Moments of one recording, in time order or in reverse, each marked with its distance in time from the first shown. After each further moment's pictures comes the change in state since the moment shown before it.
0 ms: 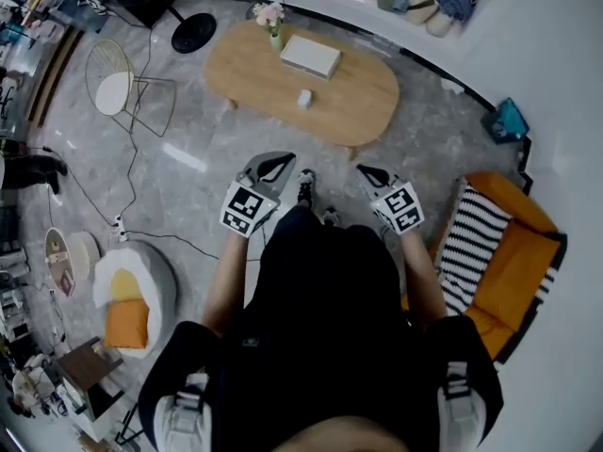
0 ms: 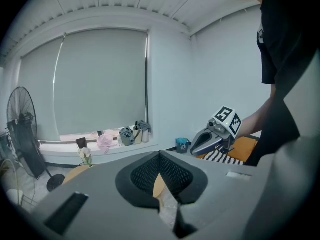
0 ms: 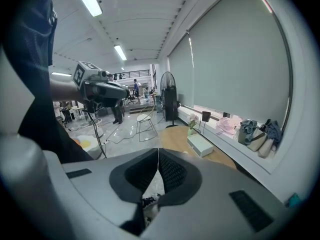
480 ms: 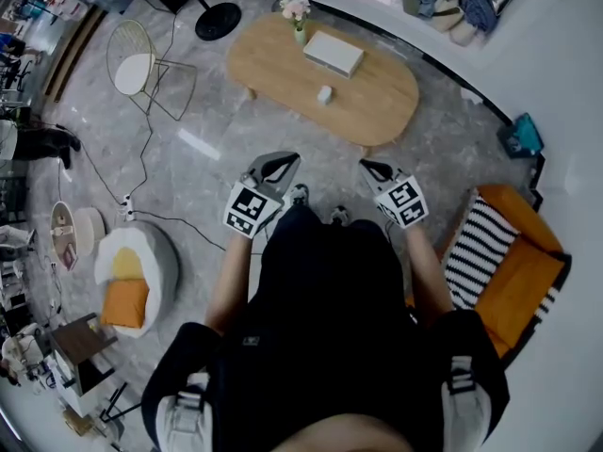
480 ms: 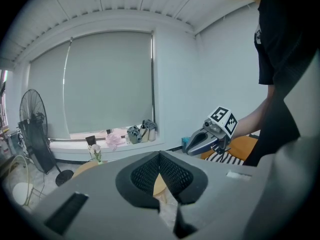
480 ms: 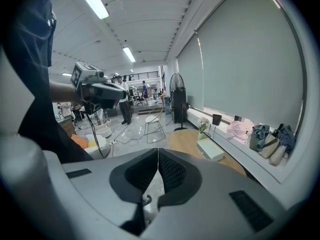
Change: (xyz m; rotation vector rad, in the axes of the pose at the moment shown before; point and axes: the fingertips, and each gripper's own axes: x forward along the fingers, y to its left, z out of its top) left arm -0.032 -0.005 -0.009 -0.020 0.009 0.085; right arm 0.020 0.017 0.013 -0.048 -0.026 0.095
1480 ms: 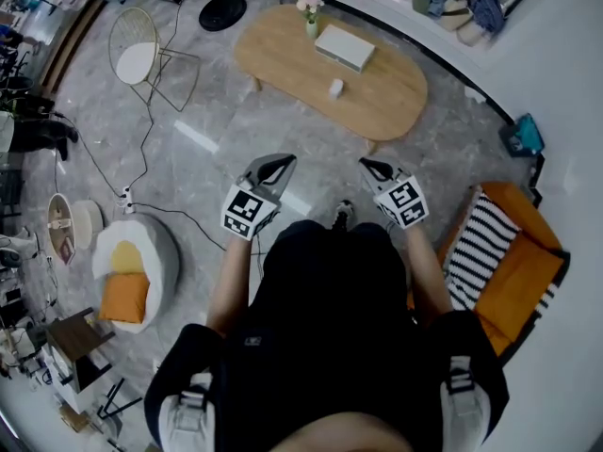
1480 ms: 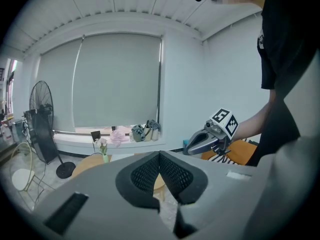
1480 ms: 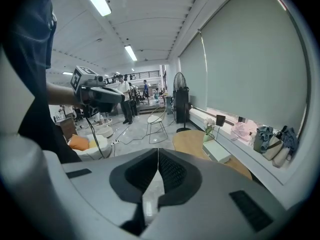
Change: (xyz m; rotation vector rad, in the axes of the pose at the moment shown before) left arm -0.061 0.027 -0.030 -0.083 -0.023 0.021; right arm 0.029 0.050 0.024 -0.007 0.013 0.007
